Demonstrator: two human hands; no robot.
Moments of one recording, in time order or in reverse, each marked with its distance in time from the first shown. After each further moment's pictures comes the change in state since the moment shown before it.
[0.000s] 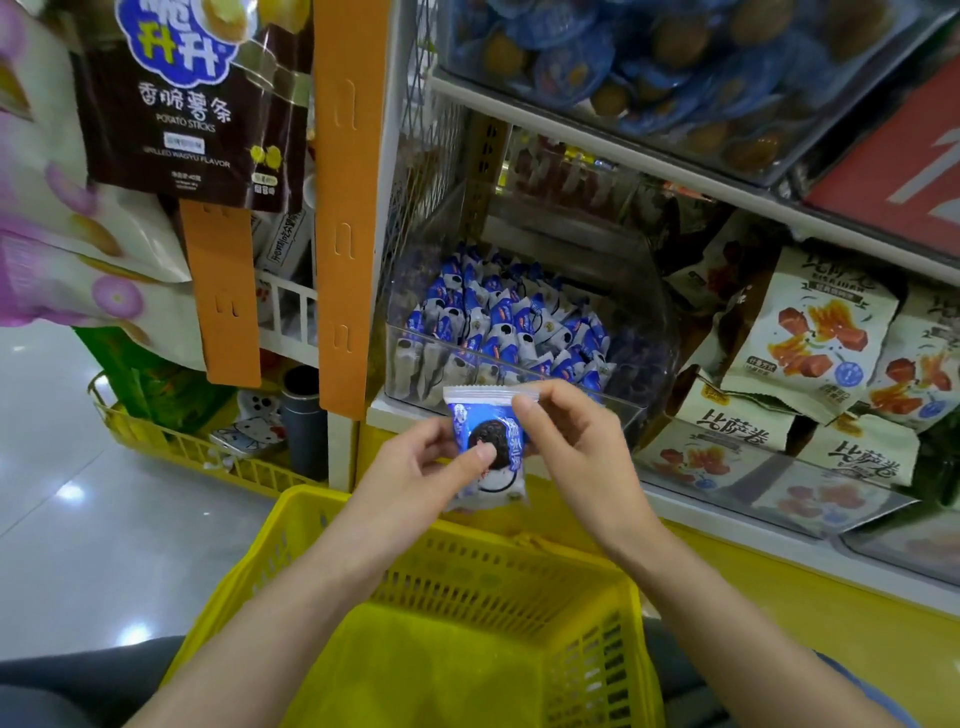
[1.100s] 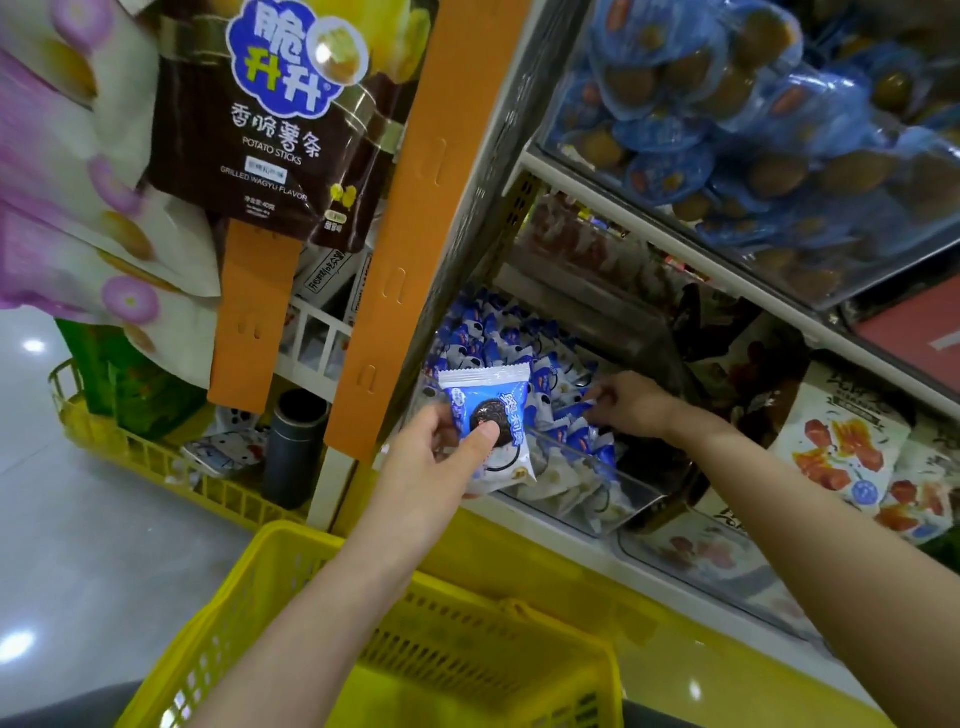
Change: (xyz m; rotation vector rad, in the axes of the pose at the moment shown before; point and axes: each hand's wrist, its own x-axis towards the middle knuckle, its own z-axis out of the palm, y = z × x) left_hand 0.034 0.024 -0.016 -0.199 0.151 0.114; right_hand 0.159 0.026 -0.062 -1.001 -0.329 0.456
